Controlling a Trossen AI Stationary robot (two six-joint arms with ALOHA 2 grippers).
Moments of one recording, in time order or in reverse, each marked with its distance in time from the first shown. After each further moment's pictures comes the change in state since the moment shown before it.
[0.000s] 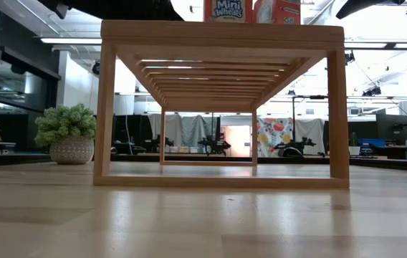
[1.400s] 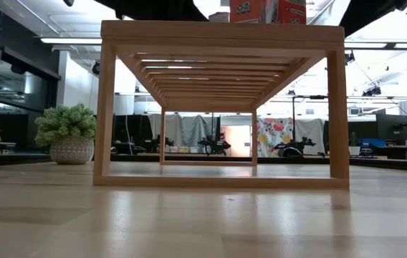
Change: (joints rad) left arm -0.101 0.168 0.158 -0.095 -0.061 -0.070; right arm 0.004 0.209 -0.001 -0.190 0.044 0.072
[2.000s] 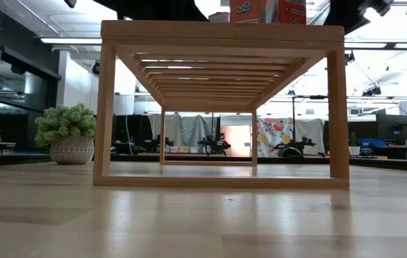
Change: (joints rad) left arm 0.009 0.005 0.000 0.014 0.000 -0.057; right arm -0.042 0.138 0.000 0.080 0.134 -0.071
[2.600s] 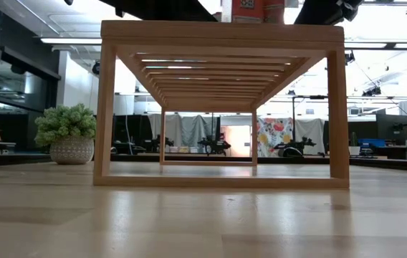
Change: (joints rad) left arm -0.014 0.003 0.000 0.029 0.002 -0.052; right arm -0.062 0.006 0.000 0.401 -0.121 -0.380
